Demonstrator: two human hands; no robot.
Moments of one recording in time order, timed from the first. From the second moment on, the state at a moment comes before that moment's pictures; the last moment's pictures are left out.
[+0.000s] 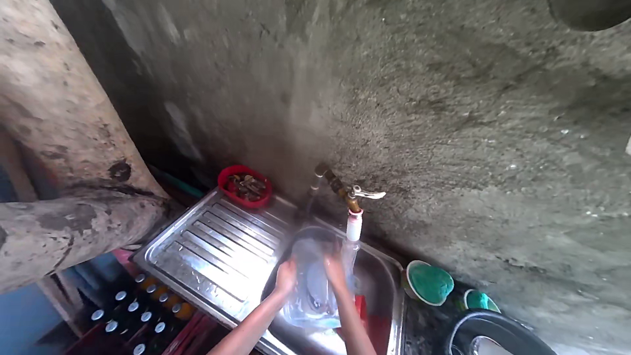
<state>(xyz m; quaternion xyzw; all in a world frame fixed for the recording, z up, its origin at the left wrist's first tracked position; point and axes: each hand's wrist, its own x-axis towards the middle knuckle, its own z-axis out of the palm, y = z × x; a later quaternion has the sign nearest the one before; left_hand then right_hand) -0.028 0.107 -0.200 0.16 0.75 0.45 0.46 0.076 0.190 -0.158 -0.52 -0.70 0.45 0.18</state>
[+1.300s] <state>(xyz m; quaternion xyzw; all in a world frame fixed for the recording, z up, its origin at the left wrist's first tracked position) 0.037 0.180 -0.181 0.69 0.60 0.27 0.31 0.221 0.168 -0.228 -0.73 -0.36 0.44 0.38</state>
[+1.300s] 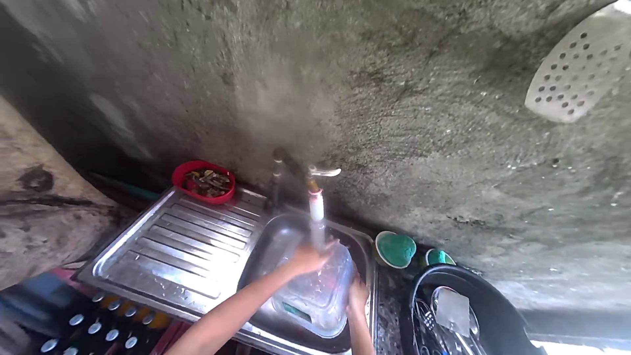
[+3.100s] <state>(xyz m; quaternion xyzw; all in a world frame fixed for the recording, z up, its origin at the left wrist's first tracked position) -0.045 0.119 -0.196 0.33 0.48 0.51 0.63 0.173 0.080 -0.063 -0.72 -0.38 0.53 0.25</state>
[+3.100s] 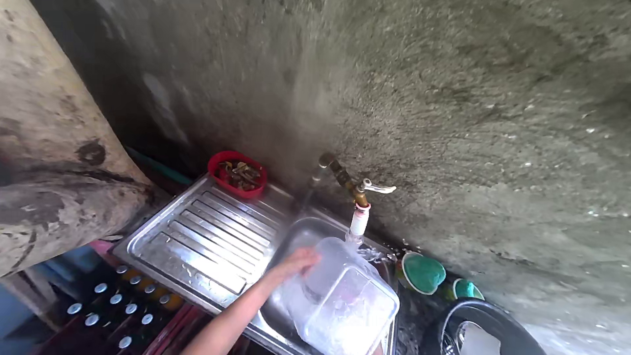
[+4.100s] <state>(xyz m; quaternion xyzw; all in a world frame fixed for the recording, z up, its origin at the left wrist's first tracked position) -0.076 0.116 -0.159 0.30 0.66 0.52 0.46 0.109 0.211 -0.118 -0.40 0.00 0.84 0.36</state>
